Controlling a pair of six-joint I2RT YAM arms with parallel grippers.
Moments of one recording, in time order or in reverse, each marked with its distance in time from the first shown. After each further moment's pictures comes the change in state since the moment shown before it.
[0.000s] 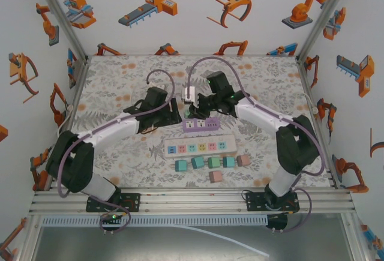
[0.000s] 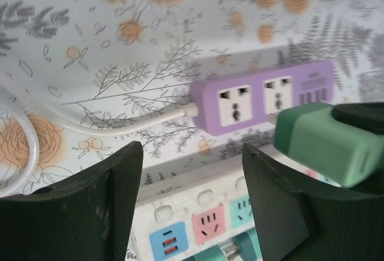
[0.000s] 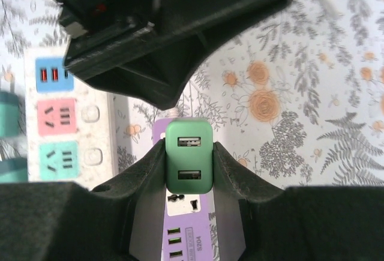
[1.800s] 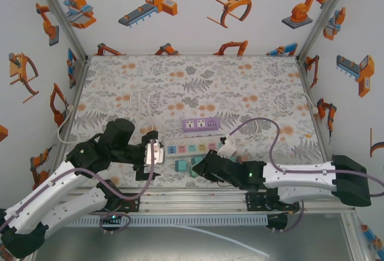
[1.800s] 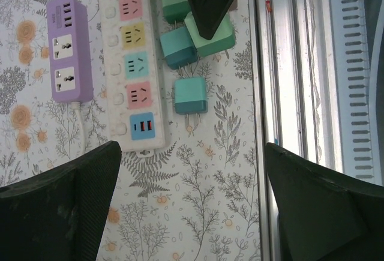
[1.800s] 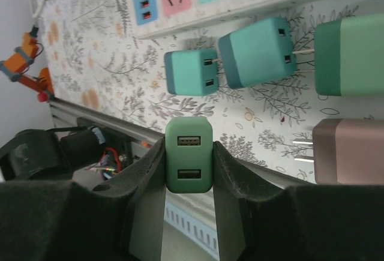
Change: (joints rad) left arm -0.185 -0.749 -0.120 -0.607 0.558 1.337; right arm 0.759 -0.608 -0.727 0.068 1.099 2.188
